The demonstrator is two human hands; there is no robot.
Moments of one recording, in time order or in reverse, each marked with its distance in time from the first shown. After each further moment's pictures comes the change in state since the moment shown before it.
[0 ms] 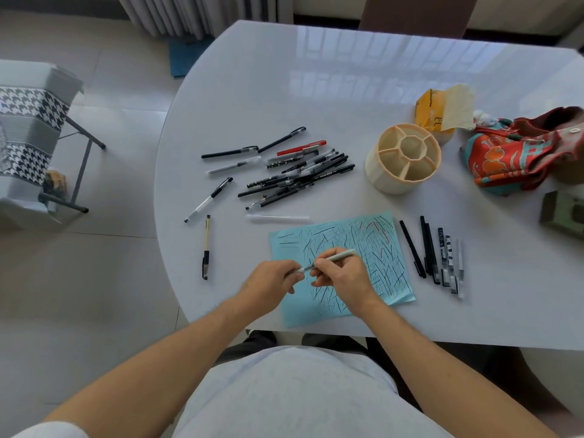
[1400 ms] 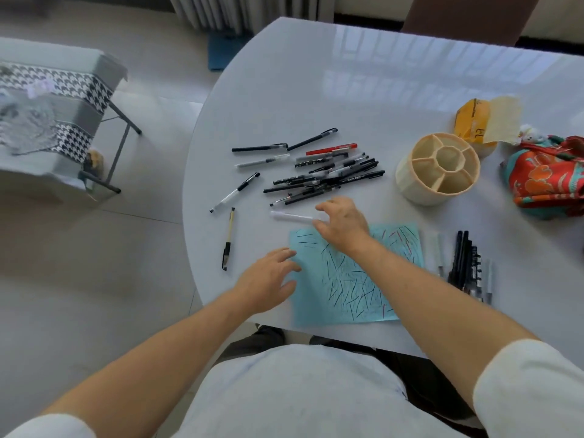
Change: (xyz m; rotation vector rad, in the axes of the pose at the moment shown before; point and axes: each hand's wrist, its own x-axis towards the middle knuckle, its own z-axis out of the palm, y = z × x) left_hand -0.015 -0.043 -0.013 0.292 0.059 0.084; right_hand 0.117 -0.047 0.033 -1.197 -0.028 -0.480
